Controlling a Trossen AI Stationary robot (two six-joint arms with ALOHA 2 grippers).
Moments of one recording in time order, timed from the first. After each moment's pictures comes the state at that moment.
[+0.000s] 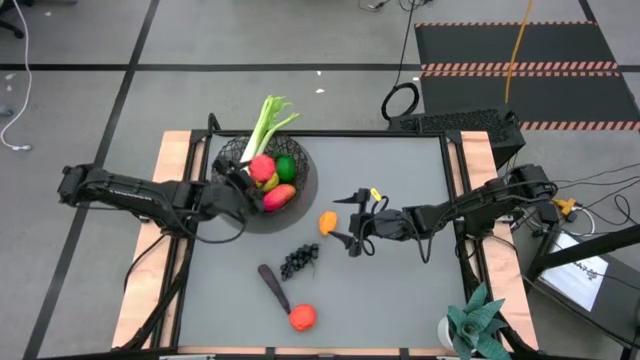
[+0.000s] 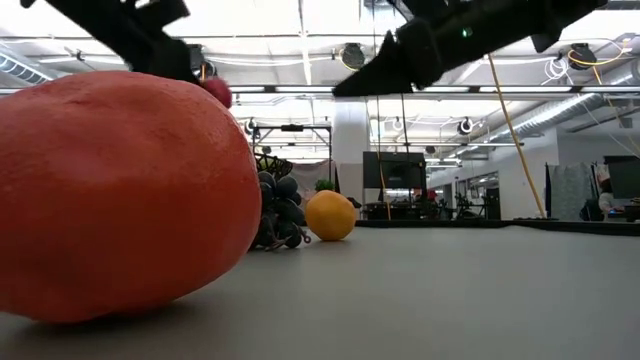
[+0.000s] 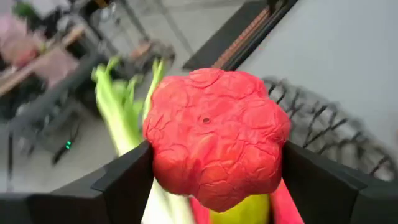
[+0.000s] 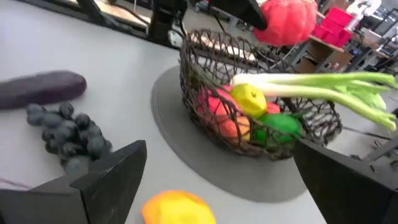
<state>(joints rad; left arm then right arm) -0.09 0.95 0.66 -0.38 -0.89 -0.13 0.20 1.51 0.71 0.44 0.47 -0.22</state>
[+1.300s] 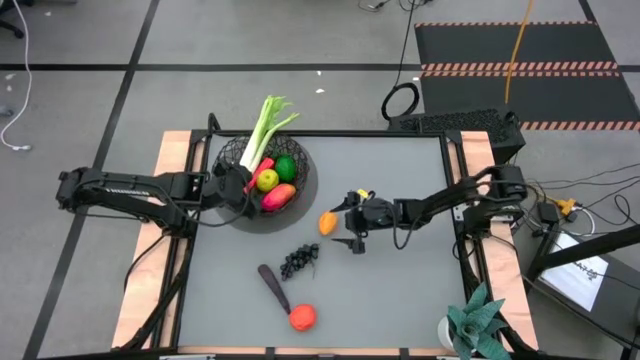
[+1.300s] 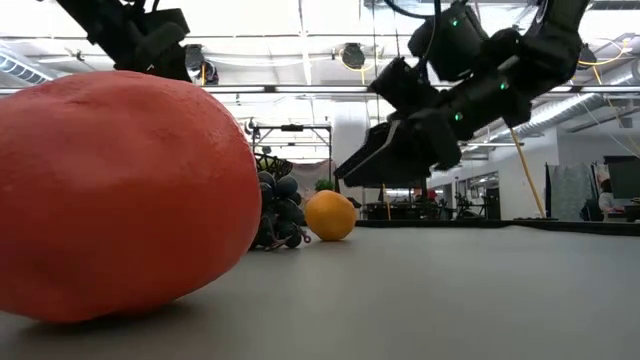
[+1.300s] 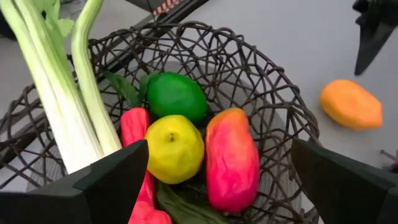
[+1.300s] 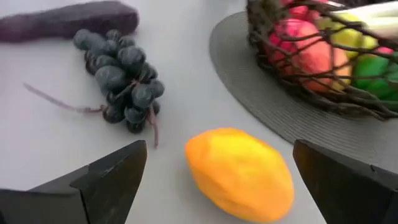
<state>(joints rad) 0.00 0.95 0.75 -0.62 -0.52 -0.45 0.03 1.71 0.61 0.63 0.02 -0.19</state>
